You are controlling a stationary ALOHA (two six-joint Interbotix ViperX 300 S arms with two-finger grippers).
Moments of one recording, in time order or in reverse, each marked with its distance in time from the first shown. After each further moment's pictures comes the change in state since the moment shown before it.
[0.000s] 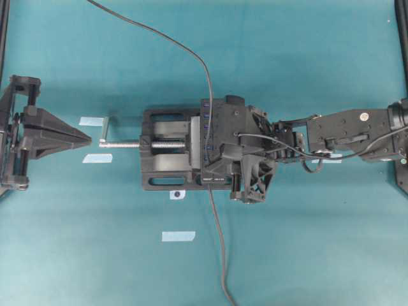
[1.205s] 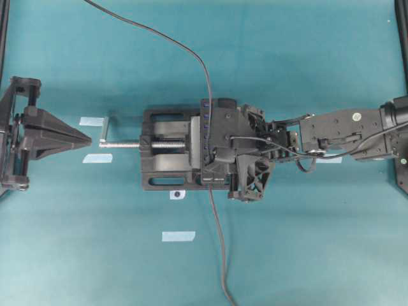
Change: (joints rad) left arm 0.000 0.000 0.009 0.000 -0.005 -0.009; right arm -0.008 0.025 -0.034 -0.052 0.063 0.000
